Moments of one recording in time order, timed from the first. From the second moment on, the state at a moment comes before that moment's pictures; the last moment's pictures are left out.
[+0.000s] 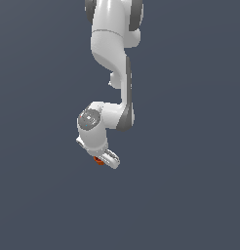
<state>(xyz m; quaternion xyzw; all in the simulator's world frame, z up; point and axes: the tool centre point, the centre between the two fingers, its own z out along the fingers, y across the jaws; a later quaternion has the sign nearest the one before) 0.052 -0.092 0.038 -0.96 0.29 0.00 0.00</state>
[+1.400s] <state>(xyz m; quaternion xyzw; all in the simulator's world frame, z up) 0.020 -0.025 0.145 -0.96 0.29 0.00 0.00</state>
